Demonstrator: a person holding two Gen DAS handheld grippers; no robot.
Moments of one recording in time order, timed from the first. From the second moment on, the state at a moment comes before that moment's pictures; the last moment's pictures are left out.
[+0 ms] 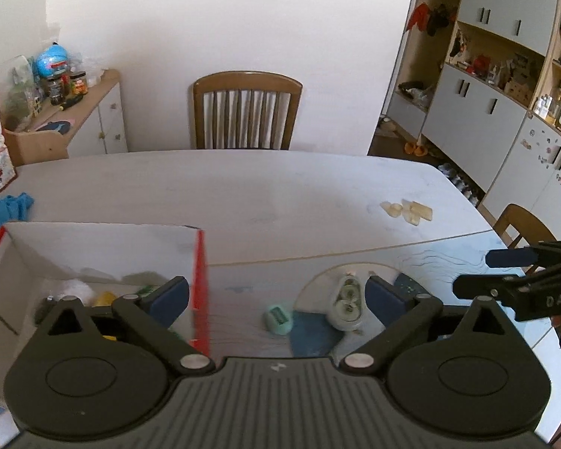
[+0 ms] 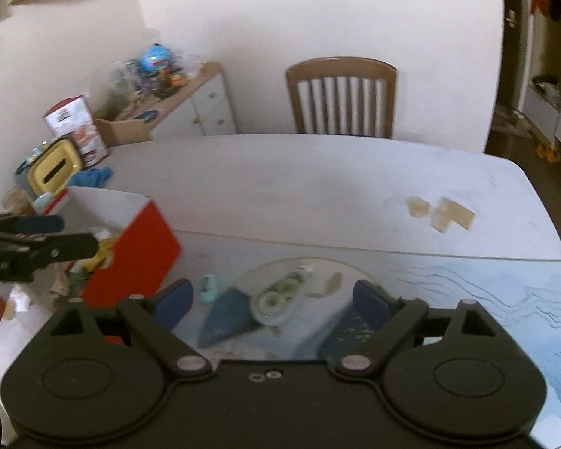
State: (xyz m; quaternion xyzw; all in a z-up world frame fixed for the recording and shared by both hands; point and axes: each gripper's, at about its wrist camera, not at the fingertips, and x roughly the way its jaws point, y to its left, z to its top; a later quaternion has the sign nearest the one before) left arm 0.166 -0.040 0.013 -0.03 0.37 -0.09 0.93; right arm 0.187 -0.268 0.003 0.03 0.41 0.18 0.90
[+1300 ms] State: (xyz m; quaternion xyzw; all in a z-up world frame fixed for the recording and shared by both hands) left arm 0.219 -0.103 -0.134 -0.01 0.37 0.04 0.93; right arm 0.289 -0.214 -0.101 0.01 0.51 0.12 0.85
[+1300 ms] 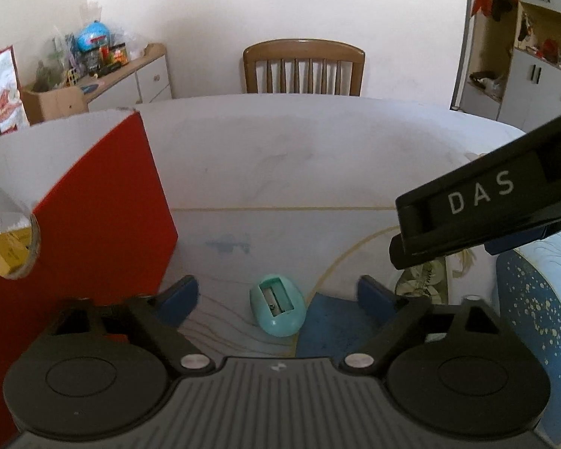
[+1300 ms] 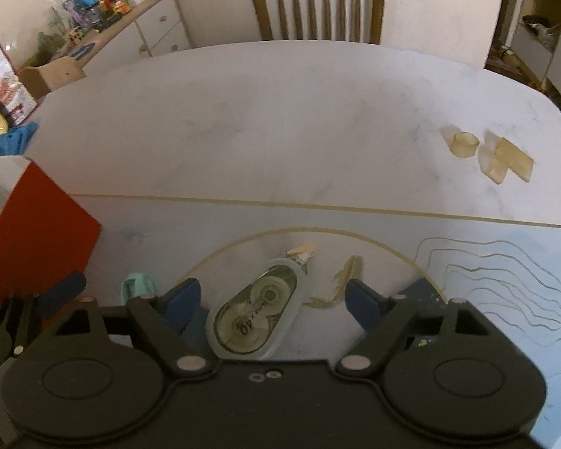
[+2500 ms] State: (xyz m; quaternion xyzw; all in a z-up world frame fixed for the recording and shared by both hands) left arm 0.200 -0.082 -0.125 -0.05 0.36 0.02 0.93; right arm 0.267 -0.214 -0.095 0.02 0.53 0.08 0.85
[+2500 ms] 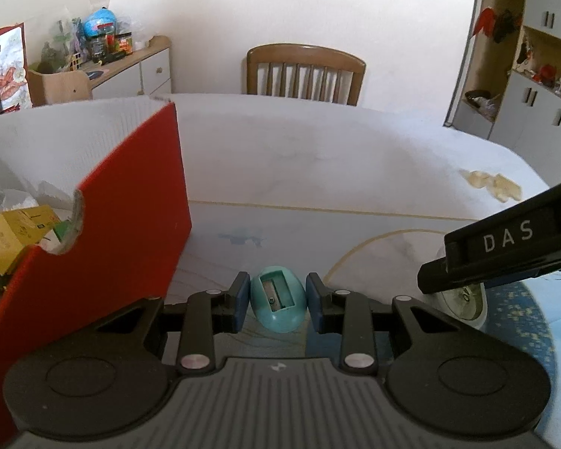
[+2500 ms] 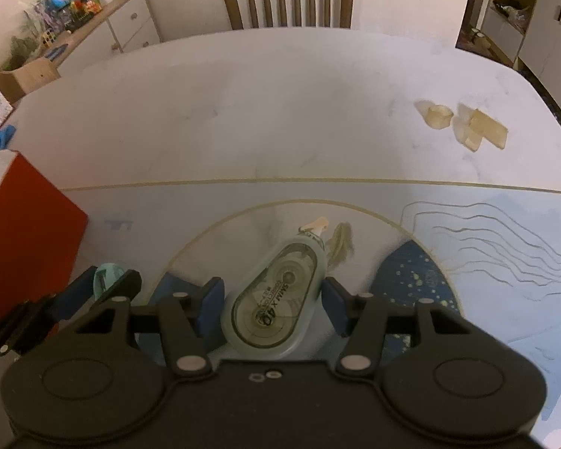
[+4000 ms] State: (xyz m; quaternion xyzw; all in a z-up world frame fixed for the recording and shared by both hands) left arm 0.123 0.136 0.008 -0.02 0.29 0.07 0.95; right arm 0.179 -0.048 0.020 -0.04 0.42 0.28 0.86
